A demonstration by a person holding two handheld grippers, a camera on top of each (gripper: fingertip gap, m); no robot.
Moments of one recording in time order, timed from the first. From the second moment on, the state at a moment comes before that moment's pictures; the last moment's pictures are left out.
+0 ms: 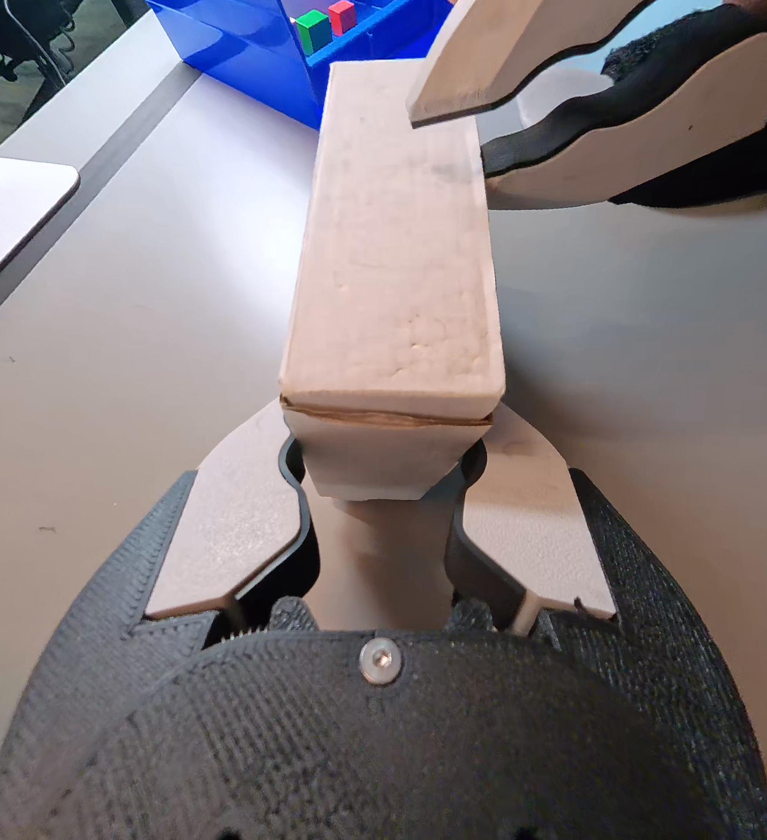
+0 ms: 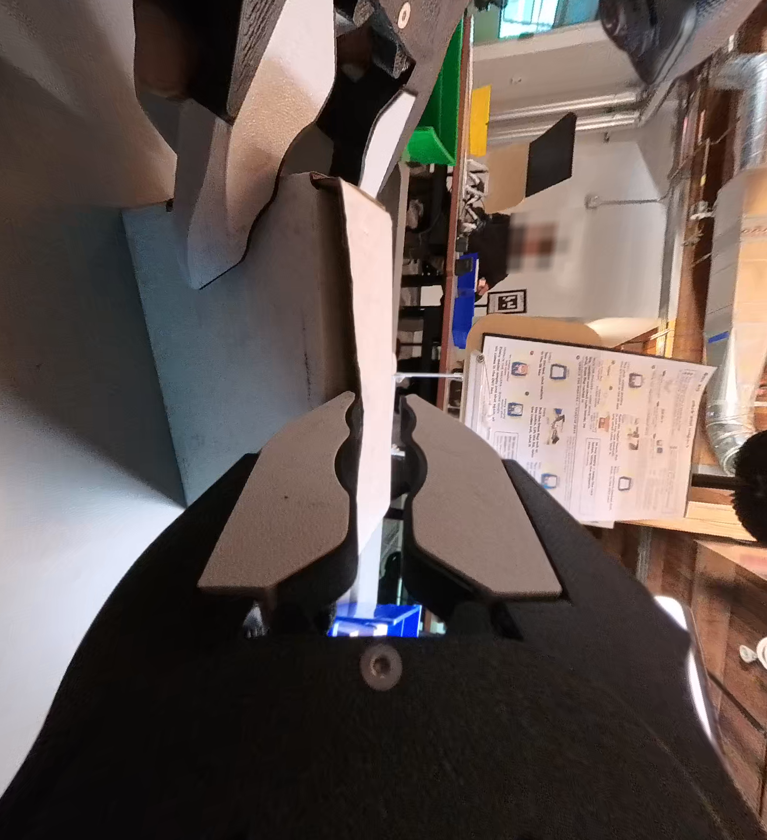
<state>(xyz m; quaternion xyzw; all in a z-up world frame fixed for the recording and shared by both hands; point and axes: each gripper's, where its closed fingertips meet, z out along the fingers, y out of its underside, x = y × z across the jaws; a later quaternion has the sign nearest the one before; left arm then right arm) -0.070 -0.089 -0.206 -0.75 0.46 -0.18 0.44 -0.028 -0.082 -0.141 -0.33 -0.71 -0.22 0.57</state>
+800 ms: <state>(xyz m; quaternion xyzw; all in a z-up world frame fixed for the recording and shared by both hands) -0.092 -0.104 -0.175 -0.72 0.39 -0.32 0.48 -0.009 -0.087 -0.117 -0.59 -0.73 0.06 0.35</state>
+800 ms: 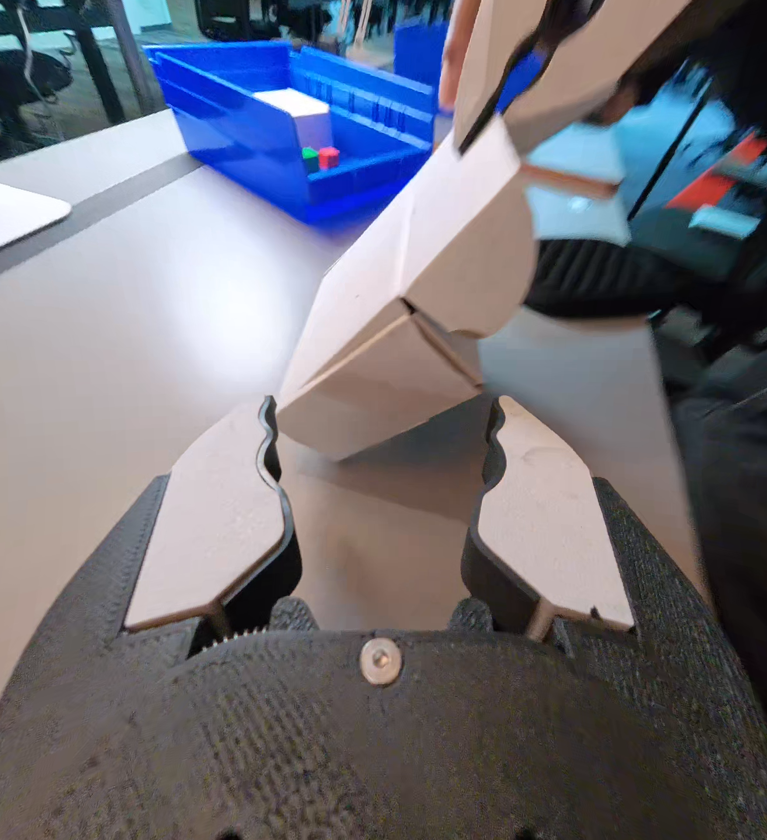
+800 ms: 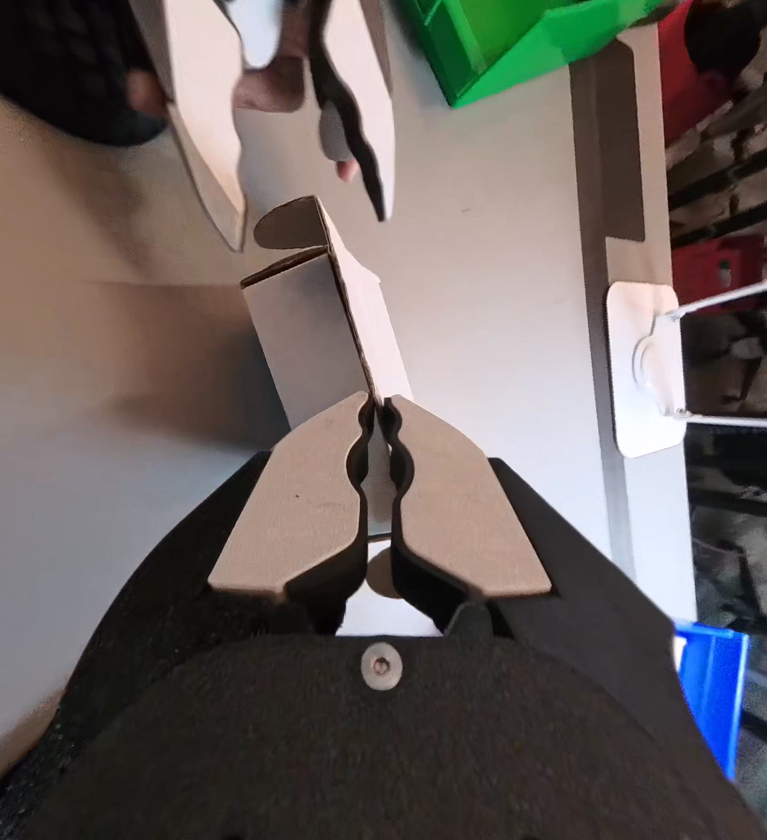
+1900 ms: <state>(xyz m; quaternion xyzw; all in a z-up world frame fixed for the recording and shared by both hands) -0.068 -0.124 -0.212 -0.68 0.54 -0.10 0.48 -0.041 0.005 -0.081 -0.58 -0.72 0.12 0.37</state>
